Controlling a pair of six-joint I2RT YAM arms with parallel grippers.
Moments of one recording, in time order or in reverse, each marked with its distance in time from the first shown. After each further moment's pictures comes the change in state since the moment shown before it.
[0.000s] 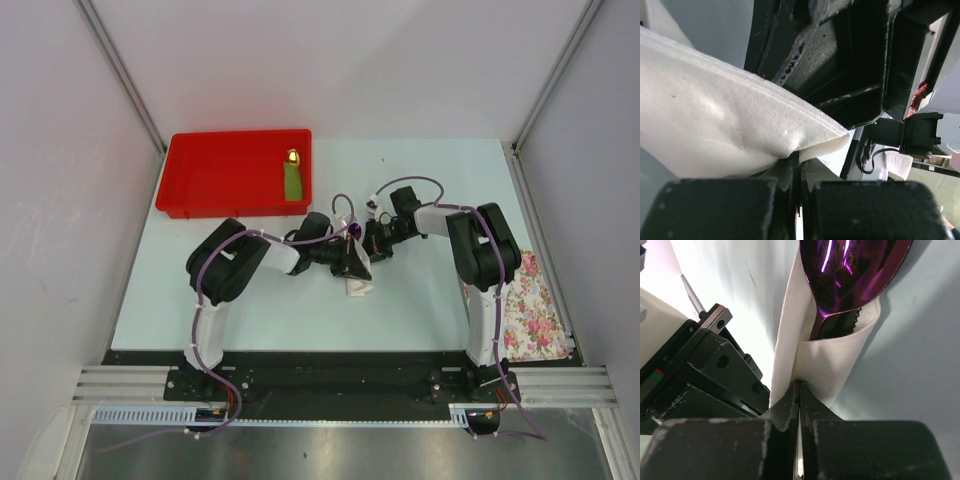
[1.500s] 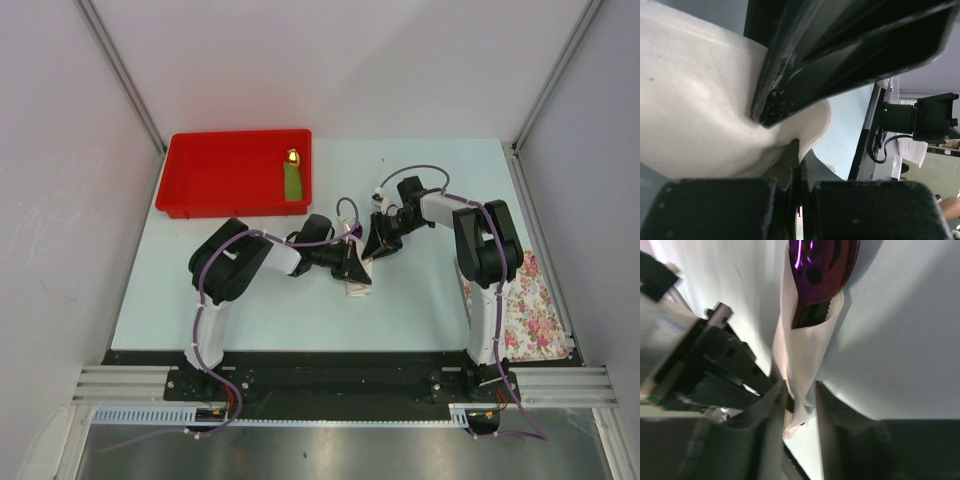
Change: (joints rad) left arm -0.007 0.022 -0.002 -0.003 0.033 0.092; right arm -0.065 0.013 0.149 -0.259 0.039 -0.178
